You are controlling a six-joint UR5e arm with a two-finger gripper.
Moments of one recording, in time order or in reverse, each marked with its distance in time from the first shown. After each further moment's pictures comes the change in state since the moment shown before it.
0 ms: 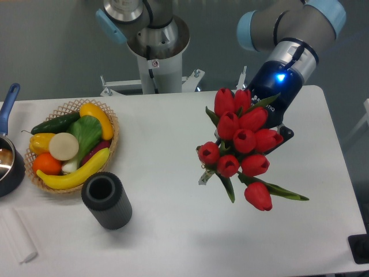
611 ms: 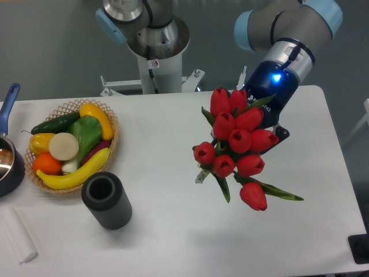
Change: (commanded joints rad) arm 0.002 0.017 -0.017 -0.002 0.023 0.005
